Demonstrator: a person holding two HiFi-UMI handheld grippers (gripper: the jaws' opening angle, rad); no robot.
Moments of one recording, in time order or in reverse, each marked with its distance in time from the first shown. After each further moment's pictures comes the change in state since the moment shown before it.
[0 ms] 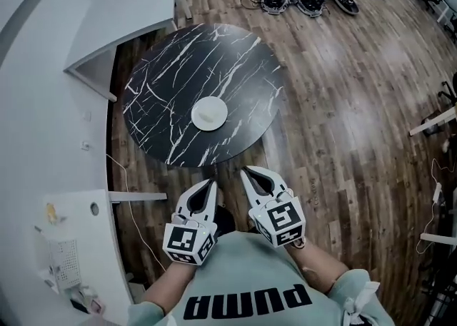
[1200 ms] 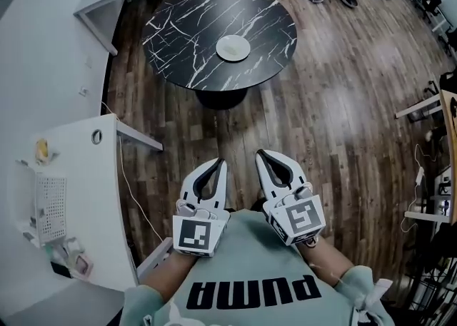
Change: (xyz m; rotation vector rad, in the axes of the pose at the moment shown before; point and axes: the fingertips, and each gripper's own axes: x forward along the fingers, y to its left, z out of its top) left arm -0.247 -0.026 -0.050 0.037 -0.222 0.046; right arm -0.127 0.229 -0.035 -0.132 -0.067 -0.069
